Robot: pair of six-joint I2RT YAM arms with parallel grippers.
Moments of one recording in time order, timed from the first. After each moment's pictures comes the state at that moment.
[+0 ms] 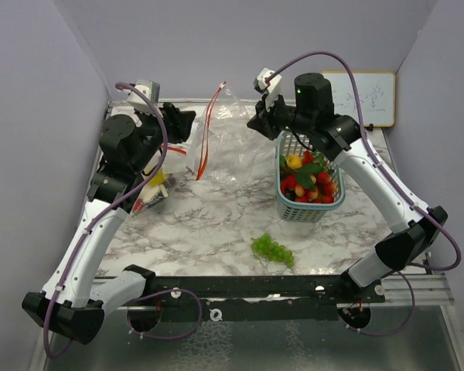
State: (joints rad) left arm -0.33 1.04 1.23 -0.14 0.14 -0.27; right arm 0.59 1.57 1.74 -0.53 -0.38 -0.25
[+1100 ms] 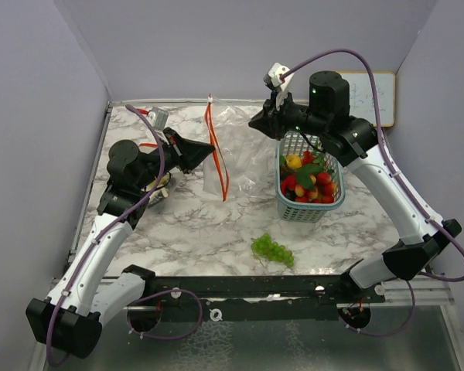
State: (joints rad) left arm -0.32 0.94 0.91 0.15 0.60 -0.61; right arm 0.59 1.48 1.75 -0.54 -0.45 -0.20
